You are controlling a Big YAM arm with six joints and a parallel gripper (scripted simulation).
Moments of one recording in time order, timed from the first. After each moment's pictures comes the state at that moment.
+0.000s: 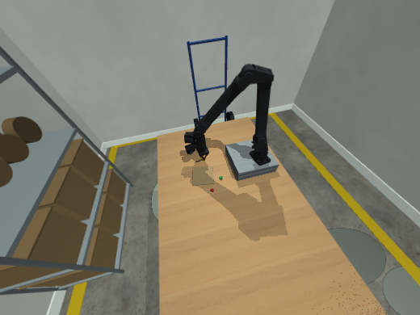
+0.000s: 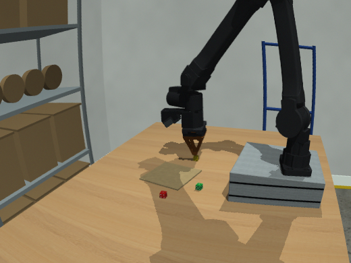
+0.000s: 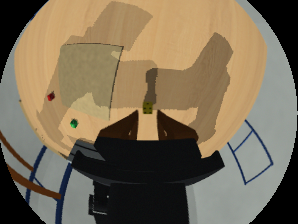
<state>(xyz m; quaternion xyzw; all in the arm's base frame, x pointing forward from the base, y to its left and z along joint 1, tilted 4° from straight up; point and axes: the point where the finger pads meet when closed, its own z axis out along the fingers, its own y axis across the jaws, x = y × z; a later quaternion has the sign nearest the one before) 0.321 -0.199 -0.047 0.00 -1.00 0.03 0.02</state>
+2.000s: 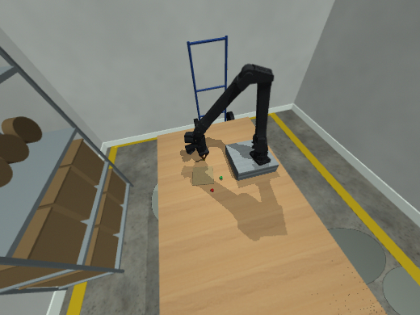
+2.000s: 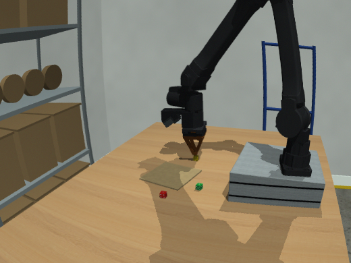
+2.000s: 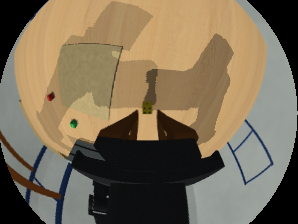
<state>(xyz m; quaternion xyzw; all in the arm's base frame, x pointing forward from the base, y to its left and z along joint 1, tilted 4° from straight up) 0.321 -0.200 -0.047 0.00 -1.00 0.03 0.02</state>
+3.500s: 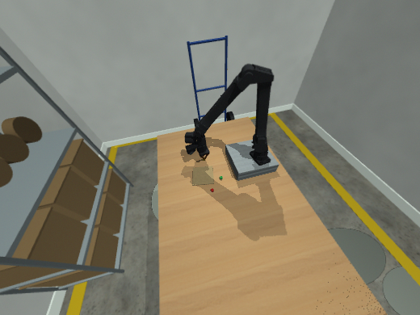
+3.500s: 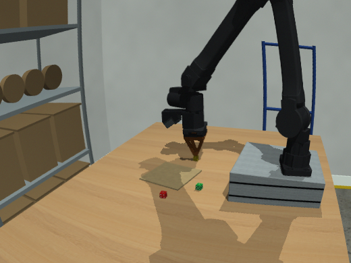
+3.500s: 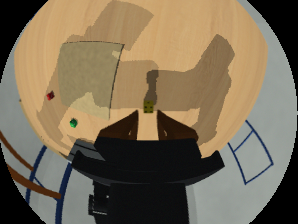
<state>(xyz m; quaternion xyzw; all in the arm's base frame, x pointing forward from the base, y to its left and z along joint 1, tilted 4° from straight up) 0.318 -0.198 -0.048 0.00 -1.00 0.03 0.03</state>
